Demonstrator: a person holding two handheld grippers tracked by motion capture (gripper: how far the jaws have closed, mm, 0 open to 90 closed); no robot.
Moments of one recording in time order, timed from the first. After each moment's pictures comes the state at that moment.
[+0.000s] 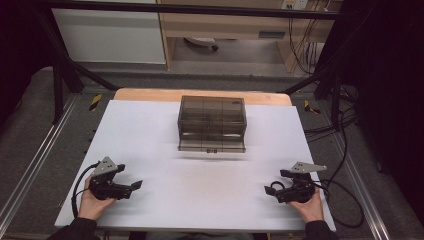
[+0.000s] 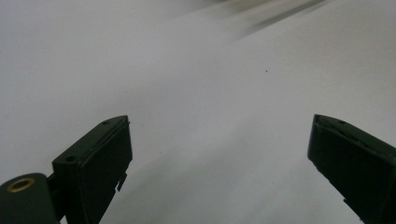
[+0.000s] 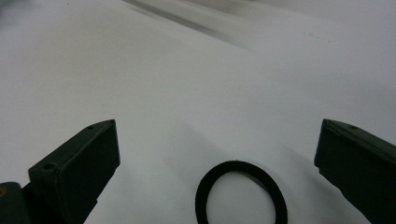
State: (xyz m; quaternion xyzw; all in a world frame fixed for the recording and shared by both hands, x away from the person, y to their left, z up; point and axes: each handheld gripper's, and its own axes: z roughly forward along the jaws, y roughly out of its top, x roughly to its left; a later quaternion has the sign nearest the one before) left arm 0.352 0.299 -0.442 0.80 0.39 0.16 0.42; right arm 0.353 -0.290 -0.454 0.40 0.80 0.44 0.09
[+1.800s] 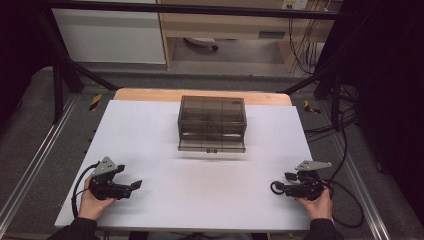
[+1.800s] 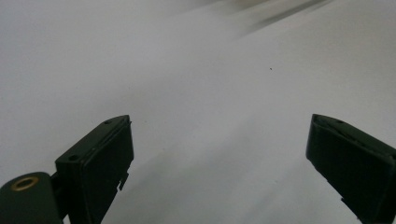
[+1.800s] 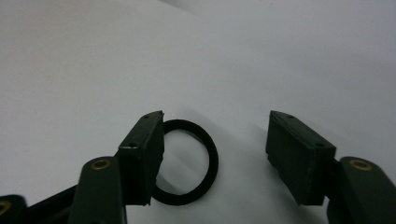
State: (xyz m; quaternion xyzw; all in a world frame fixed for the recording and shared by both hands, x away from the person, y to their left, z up) left arm 0.352 0.299 -0.443 0.80 0.39 0.16 0.42; right arm 0.356 -0.311 -0.449 0.44 0.81 0.37 0.11
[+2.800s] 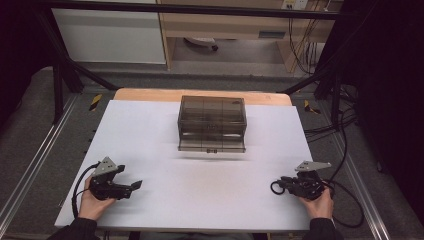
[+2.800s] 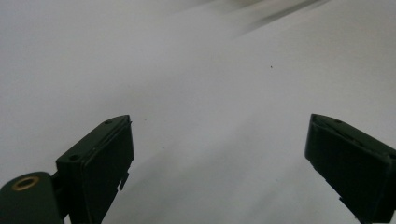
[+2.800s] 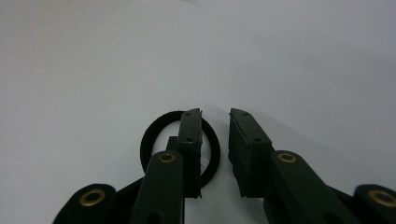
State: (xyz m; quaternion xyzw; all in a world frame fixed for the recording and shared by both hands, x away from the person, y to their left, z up) left arm 0.352 0.299 -0.444 0.80 0.39 0.16 0.41; right arm 0.354 -0.310 -0.447 0.44 0.82 0.36 0.11
